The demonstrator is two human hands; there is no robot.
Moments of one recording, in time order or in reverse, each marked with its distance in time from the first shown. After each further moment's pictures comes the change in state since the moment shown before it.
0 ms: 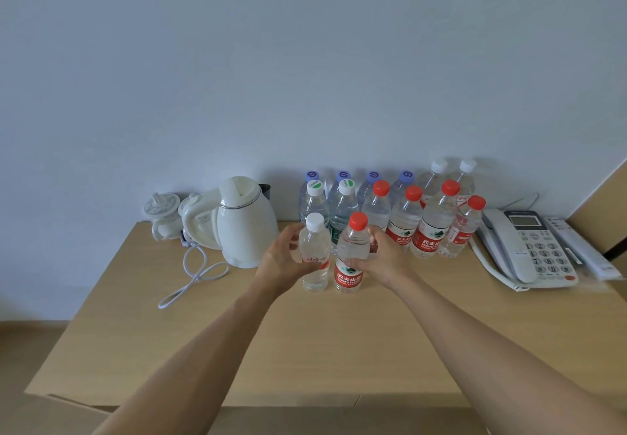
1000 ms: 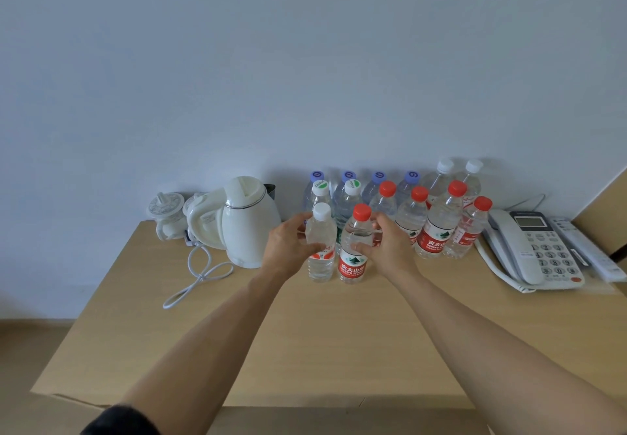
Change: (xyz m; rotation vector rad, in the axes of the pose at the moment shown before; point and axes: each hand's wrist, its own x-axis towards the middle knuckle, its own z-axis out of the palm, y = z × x) left_hand 0.023 0.019 -0.008 0.050 0.075 0.027; right_hand 0.011 -0.014 0.001 -0.078 0.182 -0.115
